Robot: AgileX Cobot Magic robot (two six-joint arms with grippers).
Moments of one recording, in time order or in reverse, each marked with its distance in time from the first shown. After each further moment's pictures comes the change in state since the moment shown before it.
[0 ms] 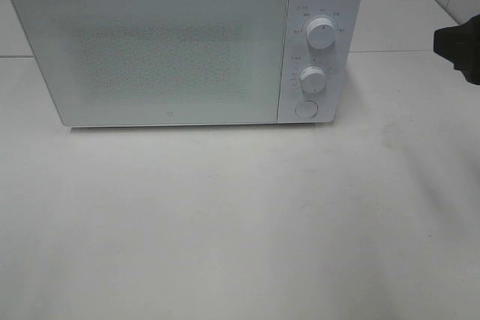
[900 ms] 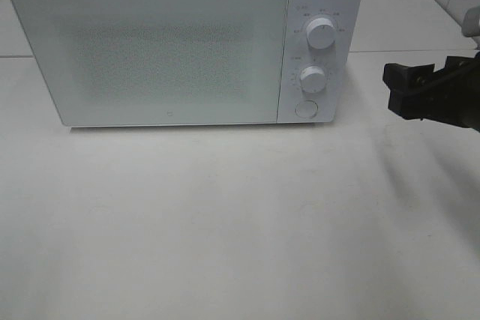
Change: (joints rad) left arm 0.000 0.000 0.000 0.000 0.000 0.000; right arm 0.044 0.399 0.220 0.214 -0.778 -0.129
